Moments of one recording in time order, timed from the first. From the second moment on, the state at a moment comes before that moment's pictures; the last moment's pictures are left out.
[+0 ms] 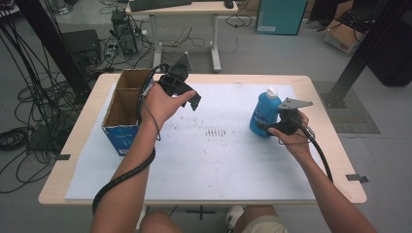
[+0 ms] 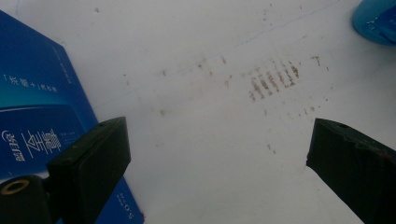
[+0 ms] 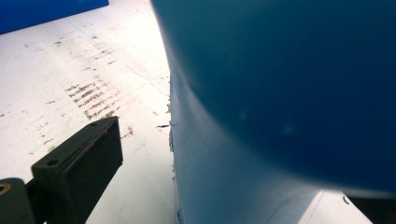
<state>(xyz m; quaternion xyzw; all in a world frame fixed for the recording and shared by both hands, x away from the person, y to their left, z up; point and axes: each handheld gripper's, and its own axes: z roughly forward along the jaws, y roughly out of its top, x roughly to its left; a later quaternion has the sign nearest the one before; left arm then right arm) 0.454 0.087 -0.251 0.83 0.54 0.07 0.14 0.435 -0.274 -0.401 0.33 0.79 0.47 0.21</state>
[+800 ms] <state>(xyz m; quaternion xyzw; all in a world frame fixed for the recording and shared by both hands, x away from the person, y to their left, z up) 0.454 0.086 -0.252 0.83 0.54 0.07 0.14 0.438 -0.274 -0.404 0.34 0.79 0.47 0.21</state>
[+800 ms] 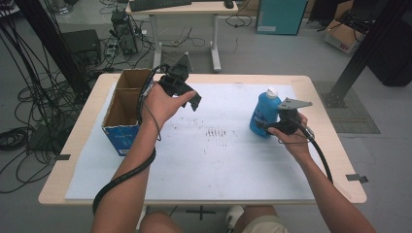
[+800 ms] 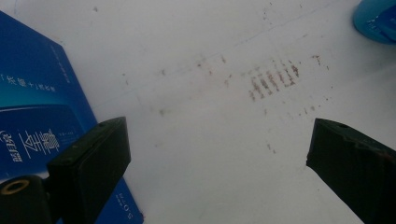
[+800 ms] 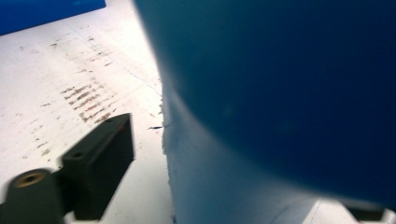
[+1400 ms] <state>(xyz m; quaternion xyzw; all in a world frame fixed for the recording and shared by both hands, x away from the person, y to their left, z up) 0.454 0.087 -0.253 0.83 0.54 0.07 0.14 0.440 -0.272 -0.409 0.32 0.79 0.47 0.23</state>
